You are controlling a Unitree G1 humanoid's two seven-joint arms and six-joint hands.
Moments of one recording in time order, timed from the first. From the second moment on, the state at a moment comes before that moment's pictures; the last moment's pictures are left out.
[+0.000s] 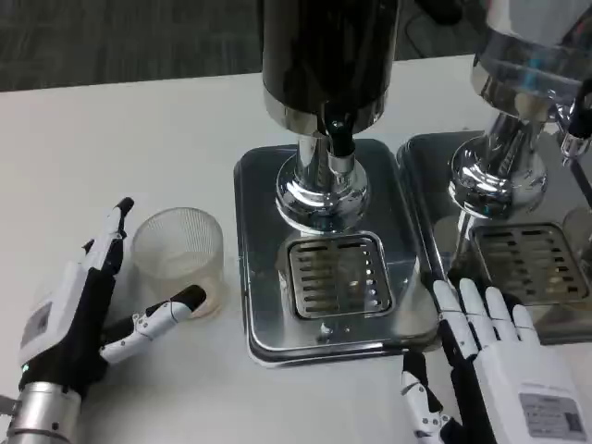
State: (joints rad) left arm -0.19 0.45 -0.14 0.97 0.48 -0.76 0.46; right arm 0.60 -0.19 0.40 -0.39 -1.15 0.11 -0.36
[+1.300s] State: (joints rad) left arm -0.36 0.38 -0.14 1.17 0.36 -0.84 0.29; right arm 0.59 -0.16 0.43 -0.36 -1.15 0.16 -0.40
